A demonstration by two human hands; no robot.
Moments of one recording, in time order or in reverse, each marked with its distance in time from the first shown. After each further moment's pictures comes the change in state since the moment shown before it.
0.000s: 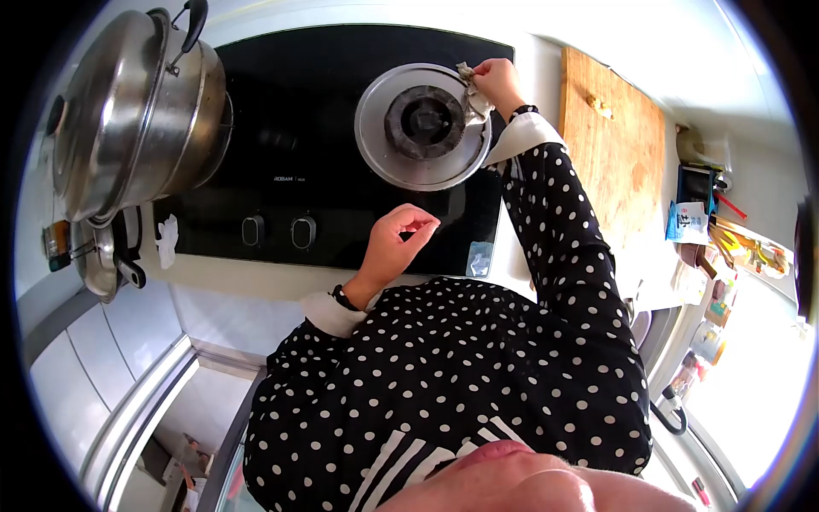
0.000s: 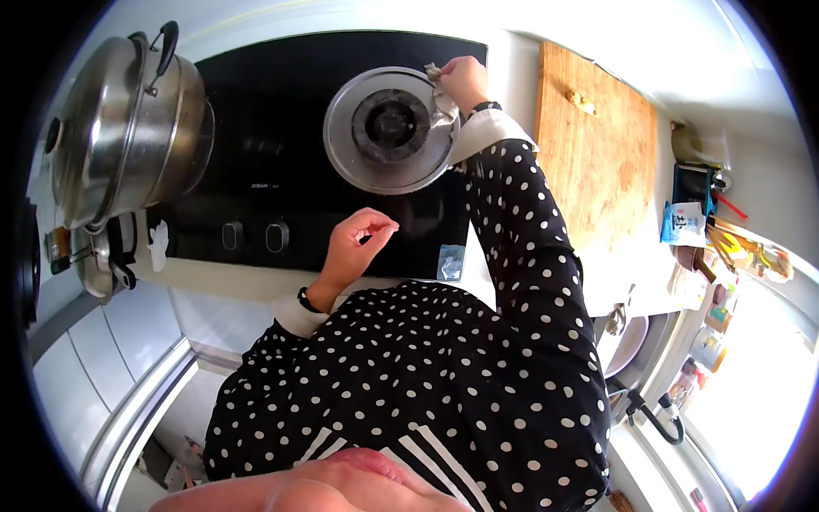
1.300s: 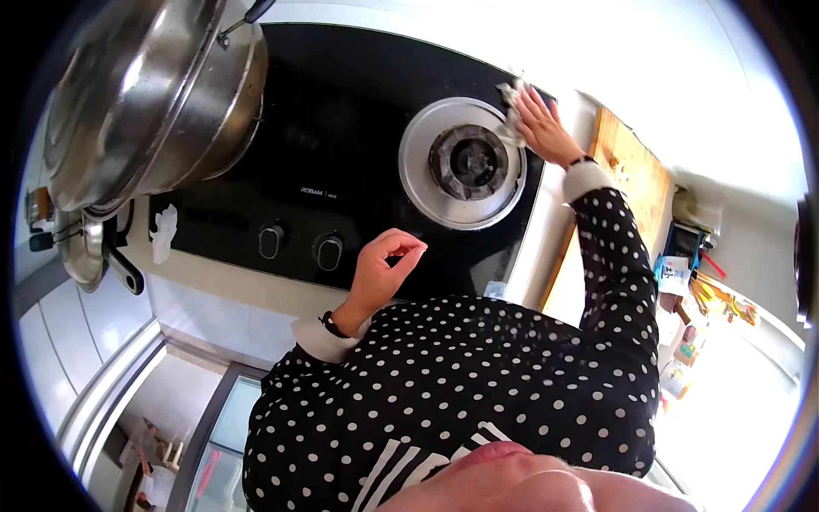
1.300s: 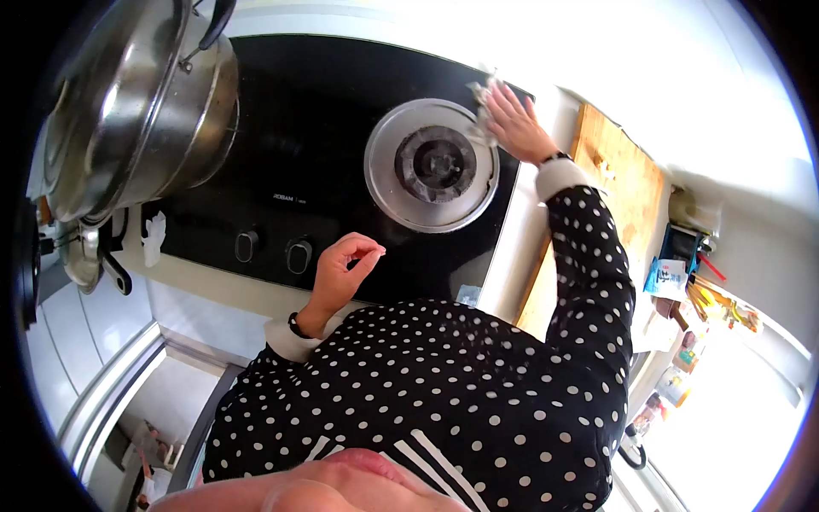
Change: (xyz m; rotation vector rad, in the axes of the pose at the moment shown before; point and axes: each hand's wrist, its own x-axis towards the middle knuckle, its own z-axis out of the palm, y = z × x) left_hand -0.005 0.002 -0.066 -0.029 0.153 -0.029; right_hand 0.024 0.027 -0.015 -0.663 -0.292 -0.648
